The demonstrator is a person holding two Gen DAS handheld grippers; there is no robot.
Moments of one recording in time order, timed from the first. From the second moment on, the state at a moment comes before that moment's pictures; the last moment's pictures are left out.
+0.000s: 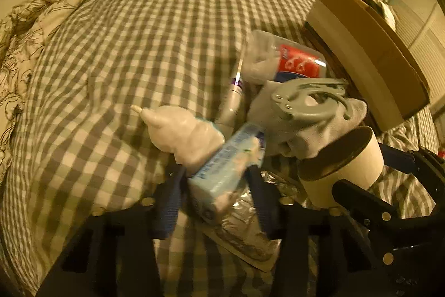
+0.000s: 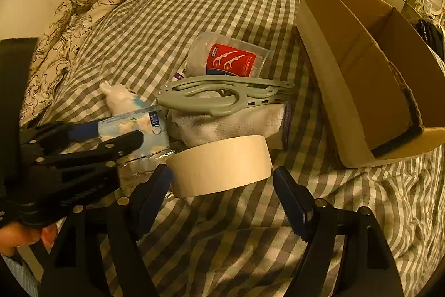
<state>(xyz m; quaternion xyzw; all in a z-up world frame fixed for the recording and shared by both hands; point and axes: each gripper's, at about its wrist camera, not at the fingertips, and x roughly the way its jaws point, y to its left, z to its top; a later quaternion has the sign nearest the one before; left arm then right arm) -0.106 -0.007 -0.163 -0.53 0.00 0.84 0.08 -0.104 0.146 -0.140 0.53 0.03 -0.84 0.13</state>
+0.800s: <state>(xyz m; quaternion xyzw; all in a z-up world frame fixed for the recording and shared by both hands) -0.027 -0.014 -0.057 -0.42 0.01 0.91 0.08 -0.034 0.170 -0.082 0.46 0.00 -0.88 0.14</state>
